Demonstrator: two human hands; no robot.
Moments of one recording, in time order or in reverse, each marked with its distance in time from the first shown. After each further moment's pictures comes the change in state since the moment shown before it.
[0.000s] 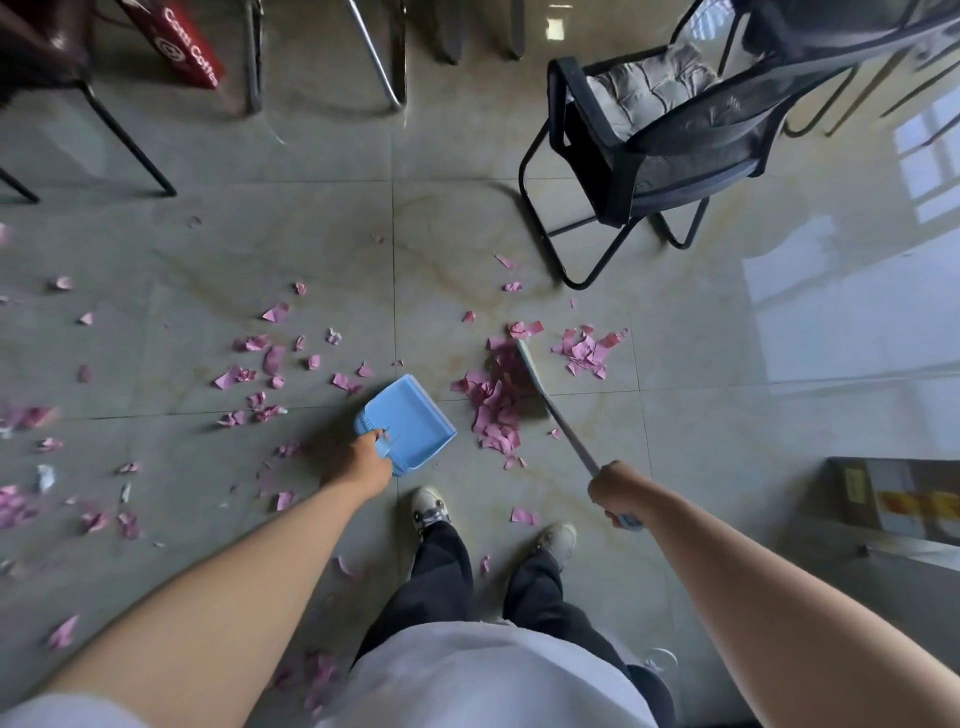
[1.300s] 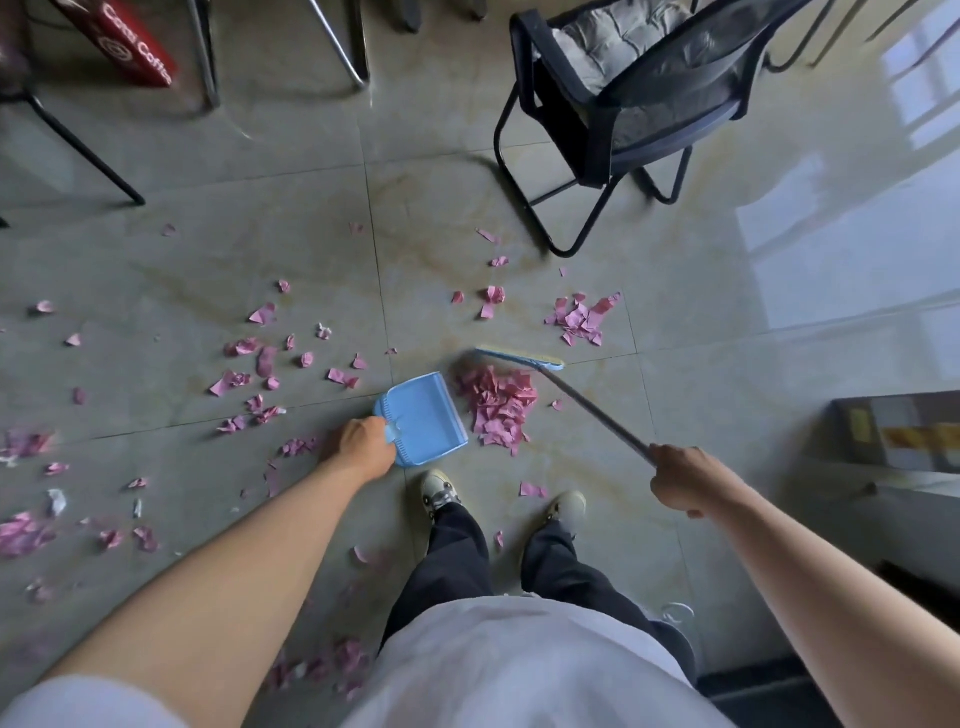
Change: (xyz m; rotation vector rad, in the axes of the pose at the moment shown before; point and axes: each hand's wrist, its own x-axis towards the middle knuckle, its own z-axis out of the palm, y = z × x) left_hand -0.002 0.026 -0.009 0.365 -0.005 0.170; right_hand -0.016 0.067 -0.028 -0.383 0.183 -0.093
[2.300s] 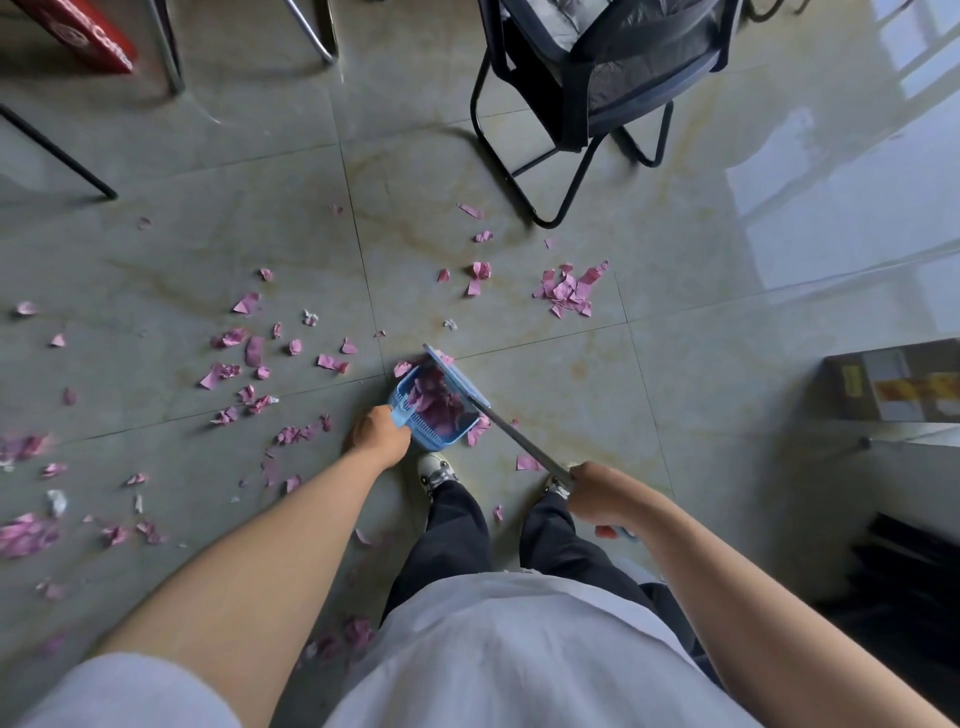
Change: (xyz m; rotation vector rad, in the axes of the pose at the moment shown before) left_hand -0.010 0.028 0.032 -0.232 -0.014 -0.130; right_hand -0.031 -0.047 0.066 0.372 -0.293 -0.063
